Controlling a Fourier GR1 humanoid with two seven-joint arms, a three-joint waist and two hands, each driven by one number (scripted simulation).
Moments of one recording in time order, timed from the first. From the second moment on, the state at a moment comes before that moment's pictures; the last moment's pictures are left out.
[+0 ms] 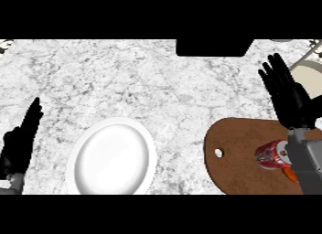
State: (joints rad) left arm -0.01 0.50 -0.16 -1.45 0.12 0.34 0.06; right arm -0.33 -0.34 0.04 -1.36 -0.45 -0.09 0.02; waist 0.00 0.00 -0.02
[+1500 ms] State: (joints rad) left arm -0.11 0.28 -0.26 -1.56 0.10 0.41 0.00; right arm -0.05 -0.94 -0.72 -1.54 -0.80 1.08 -0.02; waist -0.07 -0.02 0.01
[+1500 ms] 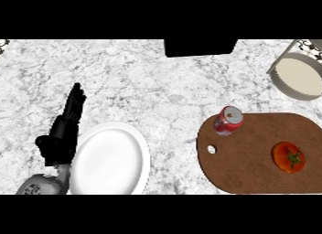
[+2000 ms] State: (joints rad) left arm -0.13 0.27 -0.27 -1.55 0.09 0.40 0.00; right arm 0.01 -0.81 -0.90 -2.03 -0.42 1.09 -0.03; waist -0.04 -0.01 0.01
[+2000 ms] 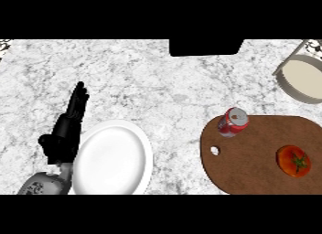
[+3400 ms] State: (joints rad) left arm -0.15 0.22 -0.27 -1.54 0.05 0.37 0.01; right arm 0.34 -0.68 -0.76 -2.36 0.31 0.89 -0.33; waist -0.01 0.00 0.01
